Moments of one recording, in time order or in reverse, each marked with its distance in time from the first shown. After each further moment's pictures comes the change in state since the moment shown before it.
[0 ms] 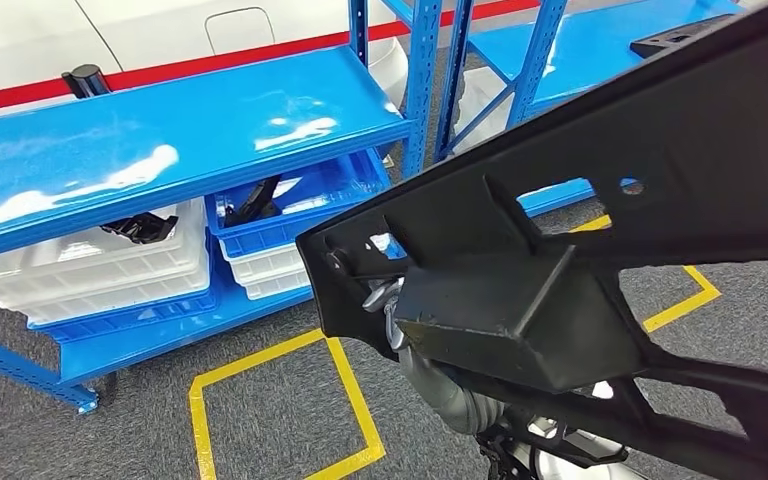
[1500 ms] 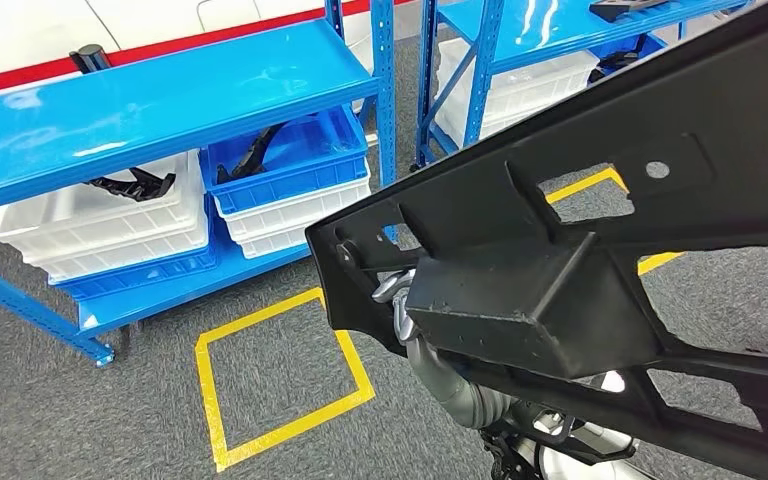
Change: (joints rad) left arm 0.000 -0.003 0.000 0.000 0.003 -0.002 -0.003; right arm -0.001 0.000 -0.008 -0.005 0.000 -0.004 -0.002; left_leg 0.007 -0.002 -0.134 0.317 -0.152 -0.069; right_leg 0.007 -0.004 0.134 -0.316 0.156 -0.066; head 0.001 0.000
